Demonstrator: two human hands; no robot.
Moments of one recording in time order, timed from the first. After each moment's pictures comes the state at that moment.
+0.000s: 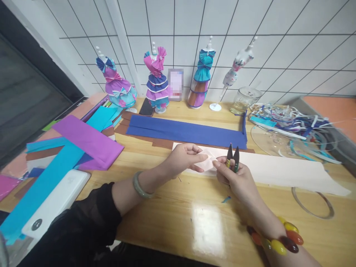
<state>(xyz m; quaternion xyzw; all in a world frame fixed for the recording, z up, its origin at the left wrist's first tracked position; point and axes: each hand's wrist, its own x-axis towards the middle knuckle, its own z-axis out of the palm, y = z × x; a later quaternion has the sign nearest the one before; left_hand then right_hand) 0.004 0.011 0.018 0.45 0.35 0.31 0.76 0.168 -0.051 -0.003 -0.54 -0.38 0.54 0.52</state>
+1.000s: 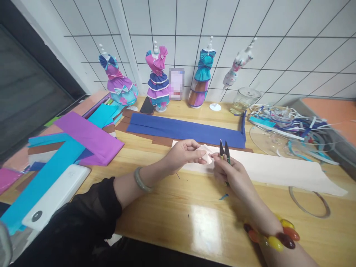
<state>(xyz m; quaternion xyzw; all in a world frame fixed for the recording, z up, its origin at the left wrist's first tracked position) 0.006 0.012 0.010 0.45 0.28 0.35 0.78 0.165 -0.049 0.006 -0.51 -0.33 0.61 0.50</state>
